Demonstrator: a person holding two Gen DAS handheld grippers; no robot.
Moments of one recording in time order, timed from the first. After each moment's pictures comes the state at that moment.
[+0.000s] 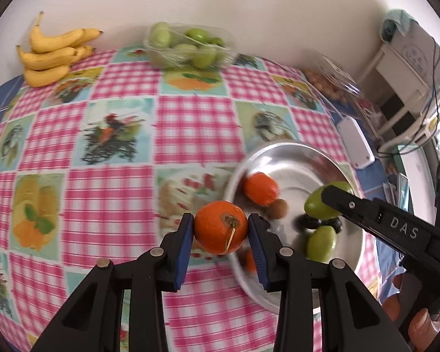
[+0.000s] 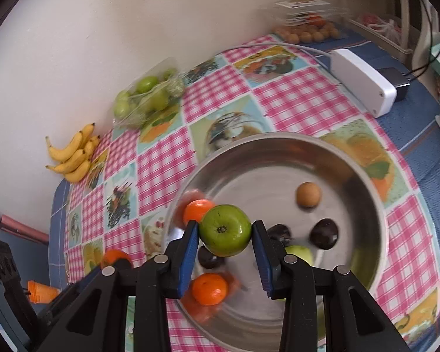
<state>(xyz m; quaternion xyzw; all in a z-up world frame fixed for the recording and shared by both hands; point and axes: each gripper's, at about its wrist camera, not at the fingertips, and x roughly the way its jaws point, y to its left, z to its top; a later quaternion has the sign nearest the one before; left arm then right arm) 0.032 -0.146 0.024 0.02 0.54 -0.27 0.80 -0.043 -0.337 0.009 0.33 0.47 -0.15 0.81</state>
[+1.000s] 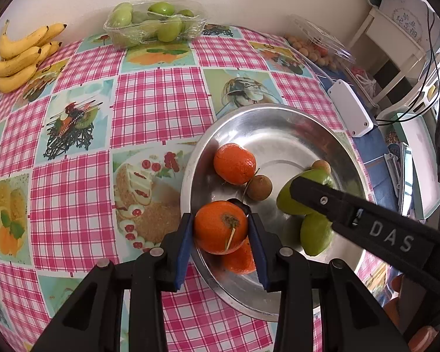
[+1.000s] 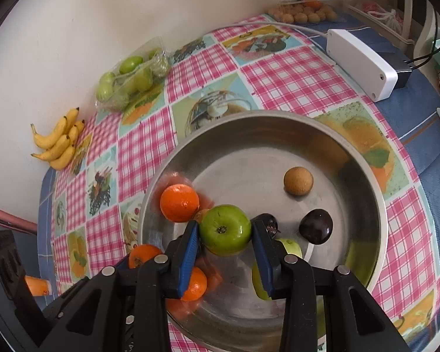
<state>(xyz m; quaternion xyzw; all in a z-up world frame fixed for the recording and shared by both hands) 0.022 -0.183 -0.005 0.06 0.57 -0.29 0.77 -0.035 -0.336 -0.014 0.31 0.52 -0.15 0.78</state>
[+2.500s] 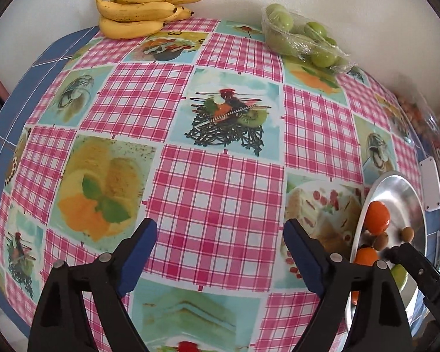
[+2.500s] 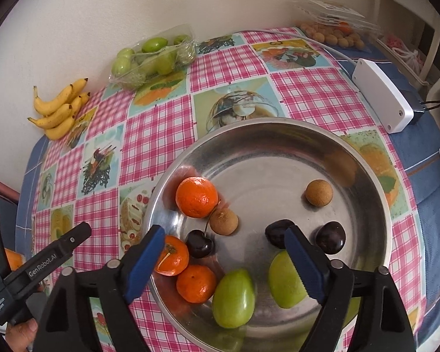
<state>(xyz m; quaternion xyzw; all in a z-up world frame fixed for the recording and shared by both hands) 0.089 -0.065 -0.020 0.00 0.58 -0.09 0.81 -0.016 -0.304 -0.008 0.22 0.53 -0.14 0.81</state>
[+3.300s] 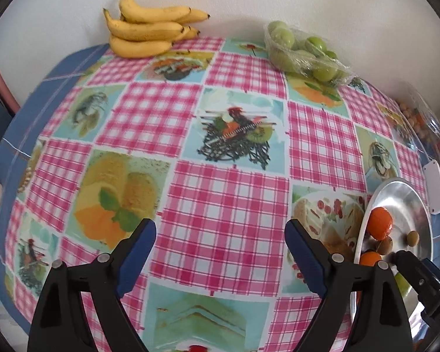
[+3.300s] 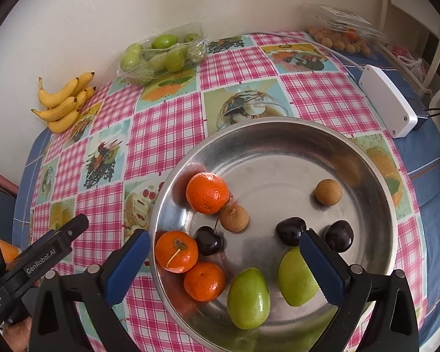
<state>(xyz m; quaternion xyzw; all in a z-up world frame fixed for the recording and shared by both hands) 0.078 -0.066 -0.006 0.02 0.54 -0.07 0.84 -0.016 -0.294 -0.004 0.21 0.53 -0.14 0.81</state>
